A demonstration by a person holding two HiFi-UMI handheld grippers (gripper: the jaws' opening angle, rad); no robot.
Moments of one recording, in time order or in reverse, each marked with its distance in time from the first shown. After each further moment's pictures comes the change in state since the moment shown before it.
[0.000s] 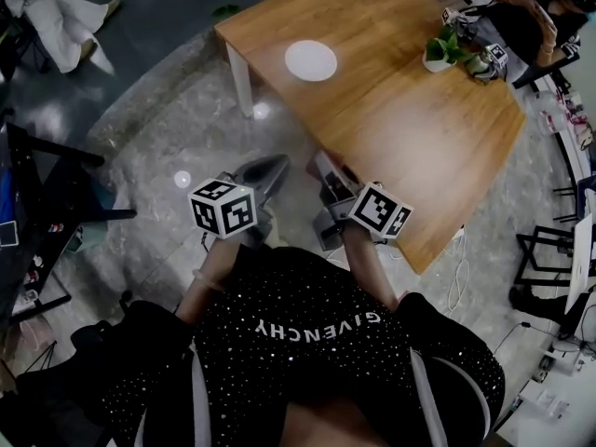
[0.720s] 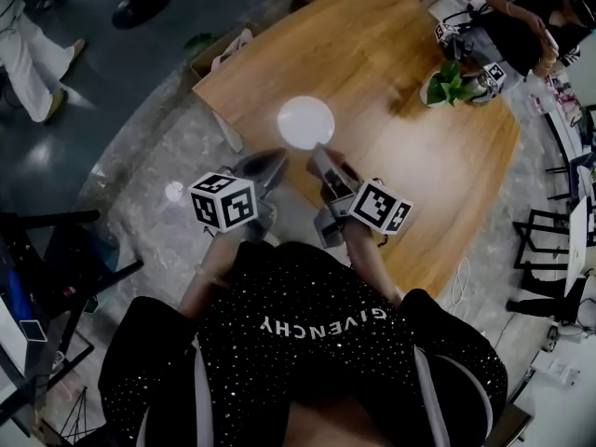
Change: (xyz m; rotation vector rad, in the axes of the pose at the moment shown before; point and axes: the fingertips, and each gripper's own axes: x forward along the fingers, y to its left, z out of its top) left arm 0.131 0.119 0.169 -0.010 0.069 -0.096; right arm 0.178 -0.031 0.138 0.007 -0.060 -0.101
